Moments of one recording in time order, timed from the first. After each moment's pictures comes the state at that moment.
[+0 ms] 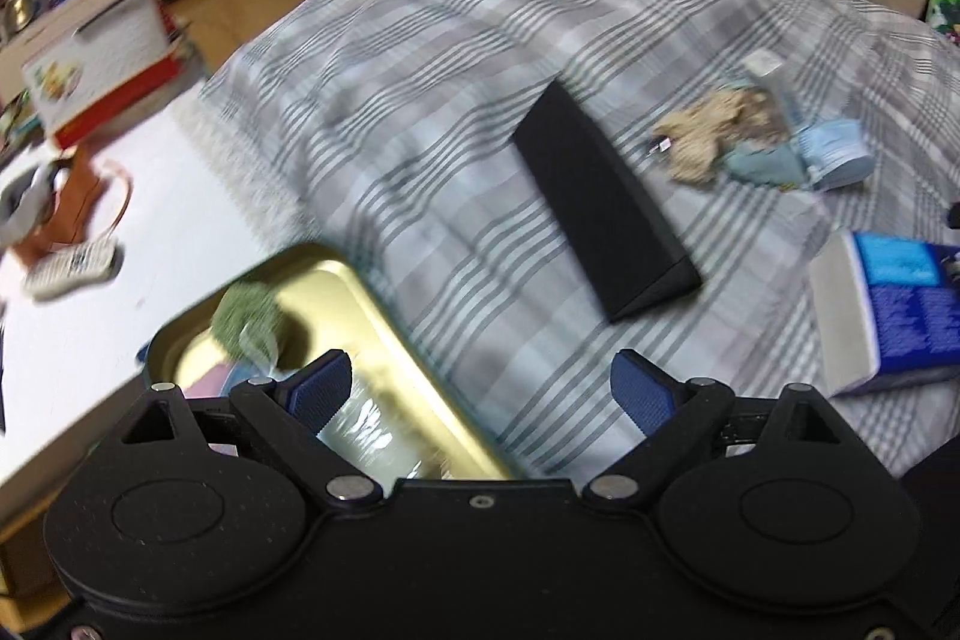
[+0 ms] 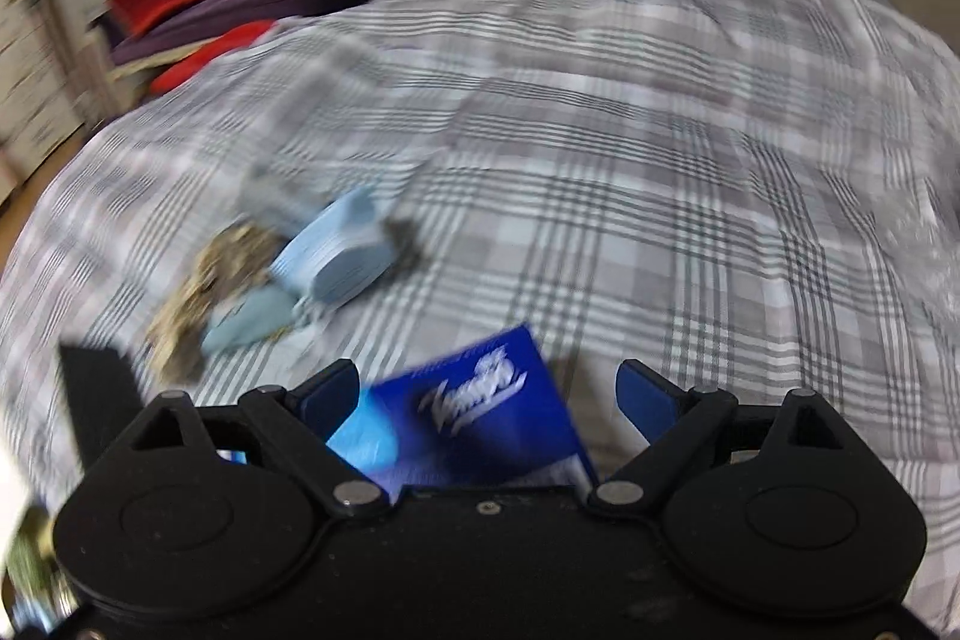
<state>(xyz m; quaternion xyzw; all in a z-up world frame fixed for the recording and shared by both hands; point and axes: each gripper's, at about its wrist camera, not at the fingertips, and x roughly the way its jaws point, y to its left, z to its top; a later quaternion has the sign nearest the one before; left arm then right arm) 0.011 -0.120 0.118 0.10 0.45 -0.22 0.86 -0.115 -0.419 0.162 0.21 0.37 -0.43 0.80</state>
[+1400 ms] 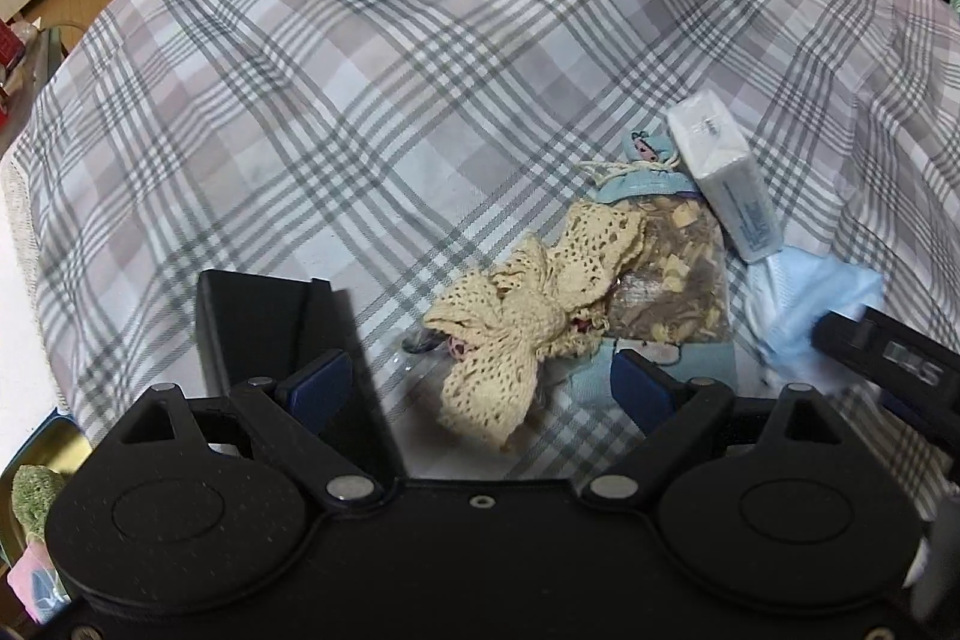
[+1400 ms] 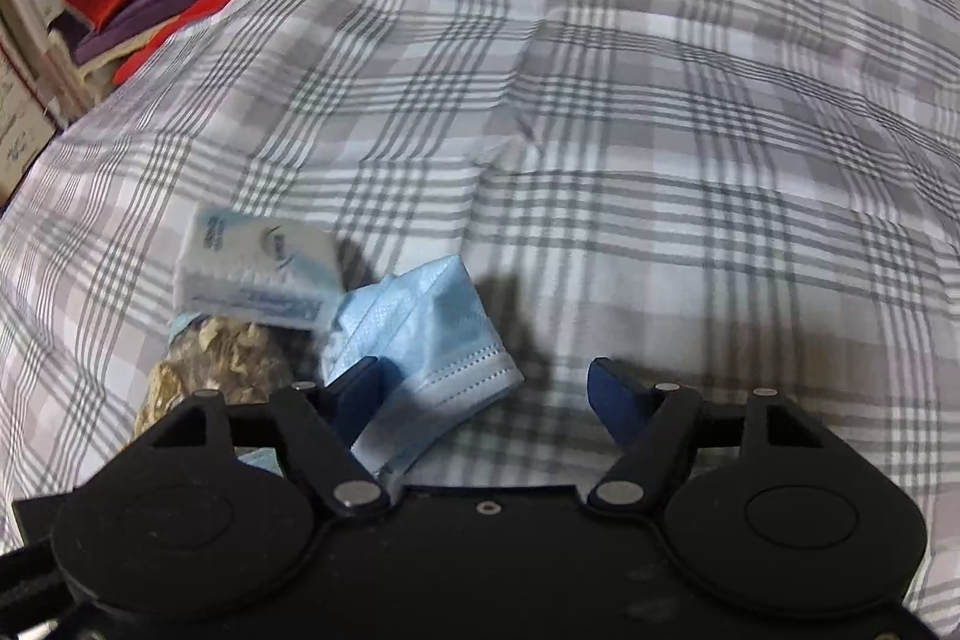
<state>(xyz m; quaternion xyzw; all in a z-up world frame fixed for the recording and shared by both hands) 0.132 -0.331 0.082 0.10 0.53 -0.24 0.80 0.004 -0.496 0.101 0.26 0.40 -0.42 0.77</state>
